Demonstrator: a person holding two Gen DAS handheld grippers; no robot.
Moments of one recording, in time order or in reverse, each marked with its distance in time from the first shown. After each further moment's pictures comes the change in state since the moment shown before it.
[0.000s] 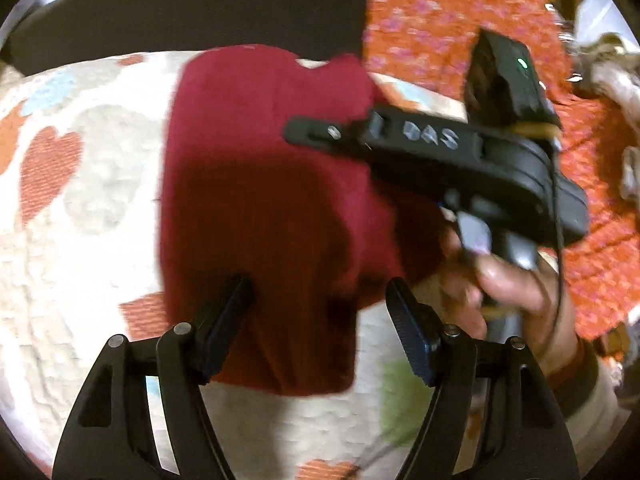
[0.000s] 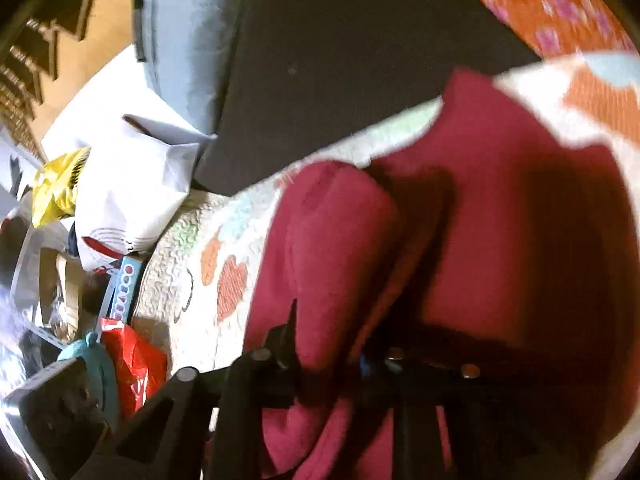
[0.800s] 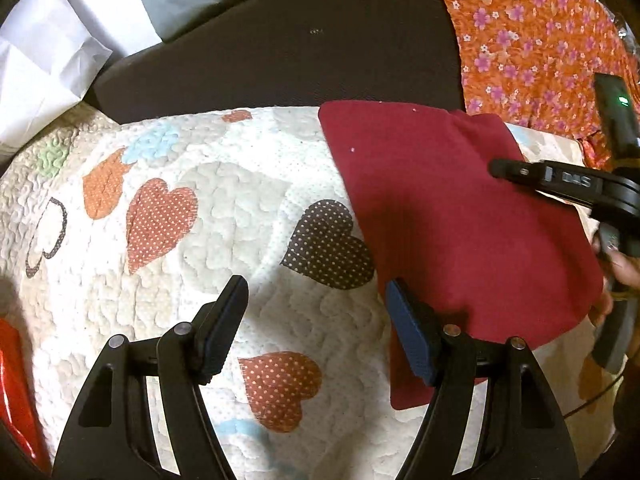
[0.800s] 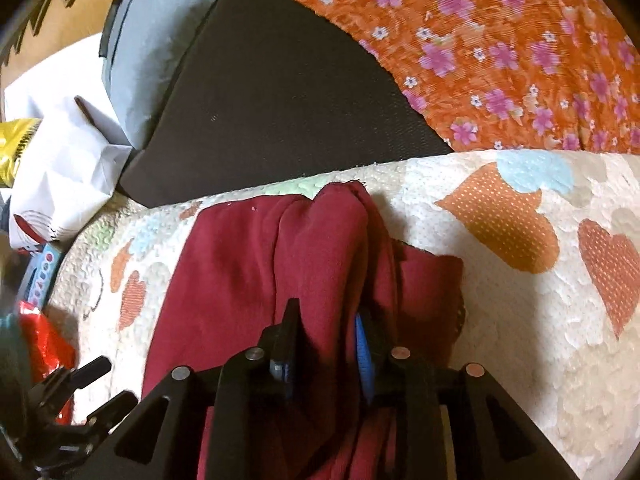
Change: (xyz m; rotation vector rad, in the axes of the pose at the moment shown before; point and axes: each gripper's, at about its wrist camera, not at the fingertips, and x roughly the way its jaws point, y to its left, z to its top) left arm -0.009 0.020 0.002 -0.005 -0.170 0.460; right arm -0.044 -0.060 0.019 -0.102 -0.043 -0.314
